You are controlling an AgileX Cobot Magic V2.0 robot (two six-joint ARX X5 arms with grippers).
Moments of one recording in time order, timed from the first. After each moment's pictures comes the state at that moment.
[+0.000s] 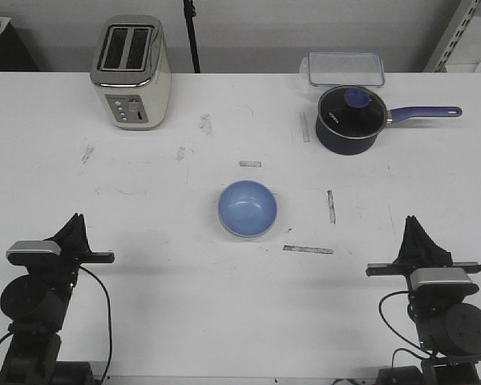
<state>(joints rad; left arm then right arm) -0.02 0.46 0.45 0.08 -0.02 -0.04 0.08 0.35 0.50 -0.06 0.05 -0.02</state>
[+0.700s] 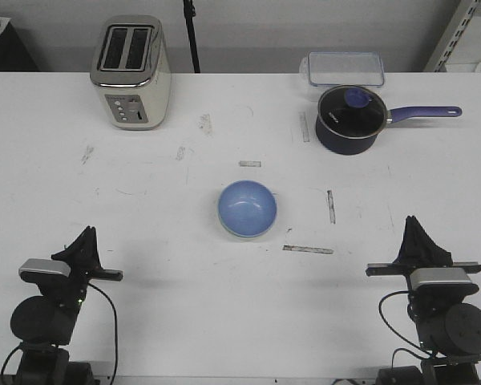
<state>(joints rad) -0.05 0.30 0.26 0.17 0.03 -0.04 0.08 0.35 0.50 -0.06 0.05 -0.02</state>
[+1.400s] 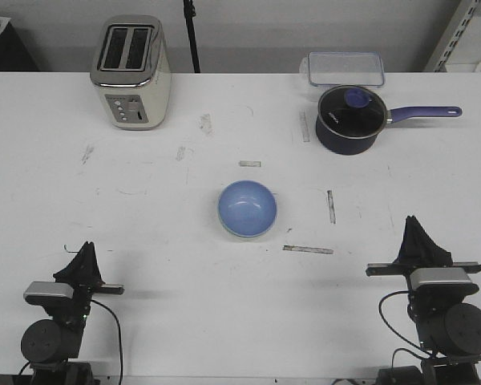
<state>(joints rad) -0.05 0.02 0.06 0.16 -0.03 -0.04 0.08 0.35 0.50 -0.06 0.05 -0.02</state>
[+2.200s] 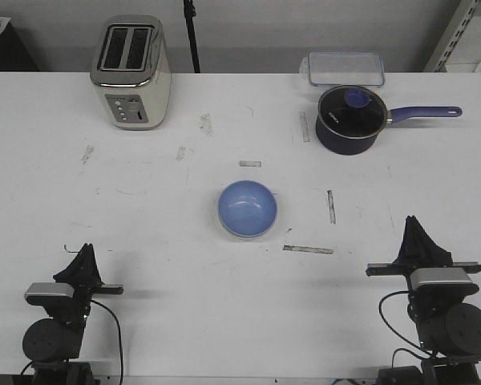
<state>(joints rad) -0.02 0.00 0.03 0.15 -0.02 -0.04 0.08 0.35 0.50 -0.06 0.05 -0.02</state>
